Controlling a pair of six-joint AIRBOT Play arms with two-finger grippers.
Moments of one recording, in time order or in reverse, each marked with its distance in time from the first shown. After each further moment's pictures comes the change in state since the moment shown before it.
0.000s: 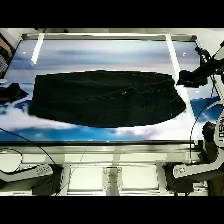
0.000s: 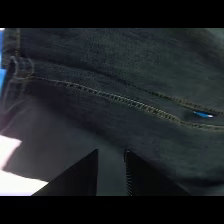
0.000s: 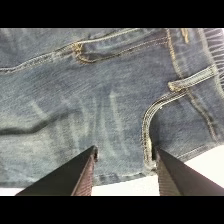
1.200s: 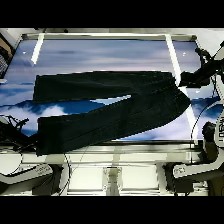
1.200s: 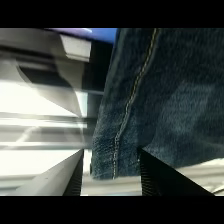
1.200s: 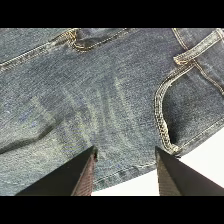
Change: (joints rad) left arm 0.103 0.075 -0.610 0.510 -0.125 0.049; right arm -0.003 0.000 0.000 -0.061 0.002 -0.039
